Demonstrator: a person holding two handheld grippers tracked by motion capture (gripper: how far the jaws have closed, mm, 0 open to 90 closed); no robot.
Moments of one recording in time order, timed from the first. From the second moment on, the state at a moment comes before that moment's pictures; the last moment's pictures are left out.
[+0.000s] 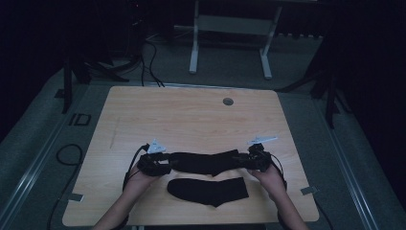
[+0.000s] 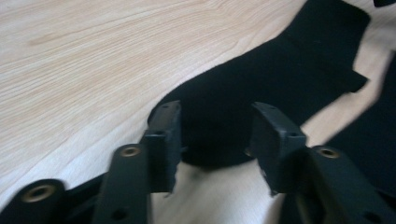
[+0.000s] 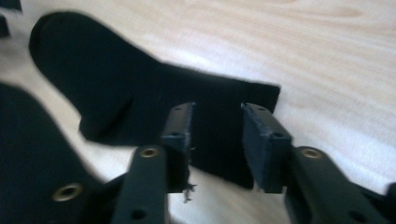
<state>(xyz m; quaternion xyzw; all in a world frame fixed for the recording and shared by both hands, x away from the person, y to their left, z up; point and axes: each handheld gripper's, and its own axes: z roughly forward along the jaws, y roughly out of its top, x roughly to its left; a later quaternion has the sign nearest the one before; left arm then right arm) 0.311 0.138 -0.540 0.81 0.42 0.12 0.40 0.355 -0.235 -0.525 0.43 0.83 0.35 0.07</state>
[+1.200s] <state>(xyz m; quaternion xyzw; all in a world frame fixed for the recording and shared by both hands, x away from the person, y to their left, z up) 0.263 0.140 -0.563 0.83 0.41 0.06 0.37 0.281 -0.249 -0.545 0.43 0.85 0.29 0.10</state>
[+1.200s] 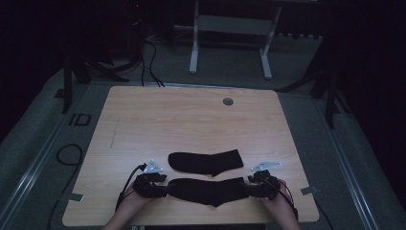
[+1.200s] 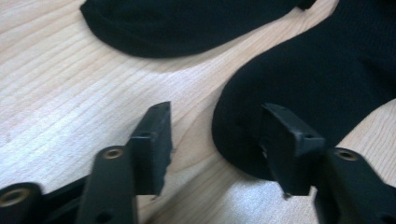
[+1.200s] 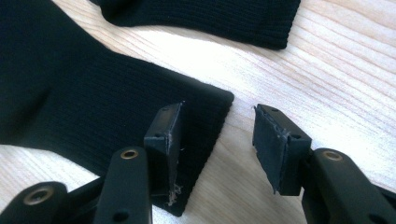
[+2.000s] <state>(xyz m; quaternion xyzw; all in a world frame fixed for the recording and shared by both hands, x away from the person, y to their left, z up) 0.255 0.138 -0.559 0.83 0.40 0.06 0.38 0.270 -0.235 -0.536 0.40 0.86 0.29 0.11</state>
